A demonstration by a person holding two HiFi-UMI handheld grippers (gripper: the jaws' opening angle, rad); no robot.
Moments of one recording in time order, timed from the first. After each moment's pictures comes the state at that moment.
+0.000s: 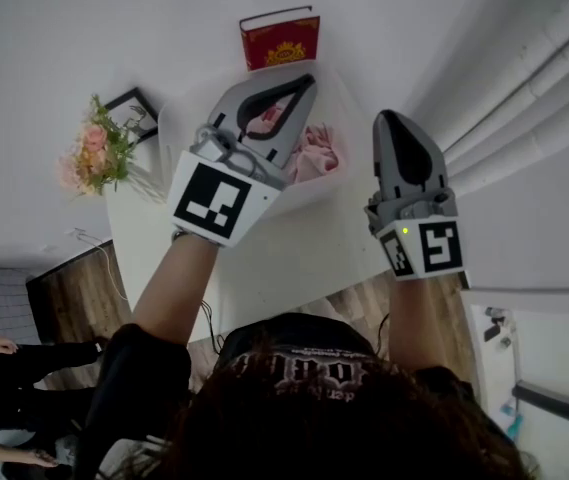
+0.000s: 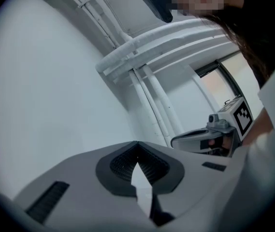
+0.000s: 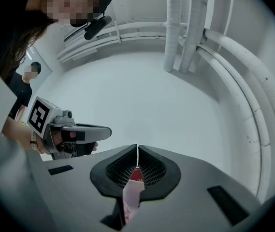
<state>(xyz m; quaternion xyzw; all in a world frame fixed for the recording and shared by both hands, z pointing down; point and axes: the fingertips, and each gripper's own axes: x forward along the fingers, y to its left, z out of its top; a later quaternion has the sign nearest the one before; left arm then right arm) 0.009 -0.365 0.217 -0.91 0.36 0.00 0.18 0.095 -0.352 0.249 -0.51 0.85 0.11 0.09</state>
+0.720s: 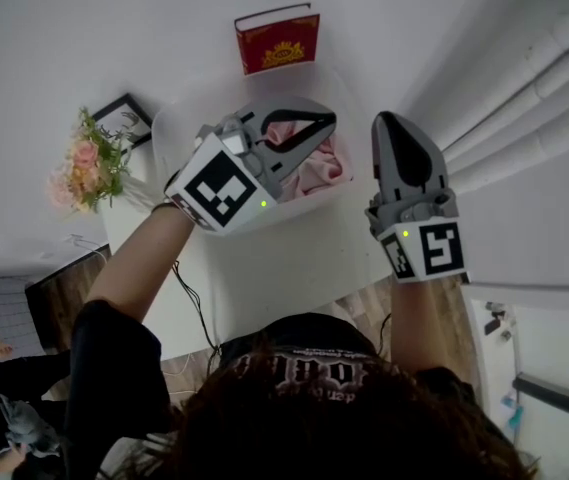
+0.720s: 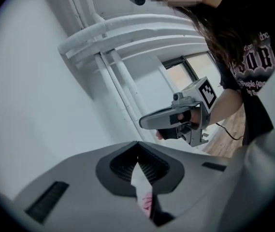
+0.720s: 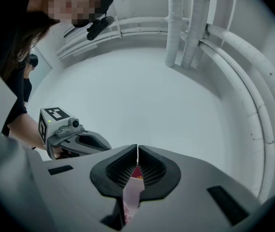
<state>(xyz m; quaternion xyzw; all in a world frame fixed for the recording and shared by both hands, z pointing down) 0.040 -0.373 0.285 -0.95 0.16 -0.11 0.23 0.087 -0.375 0.262 -0.51 0.85 0.11 0.07</state>
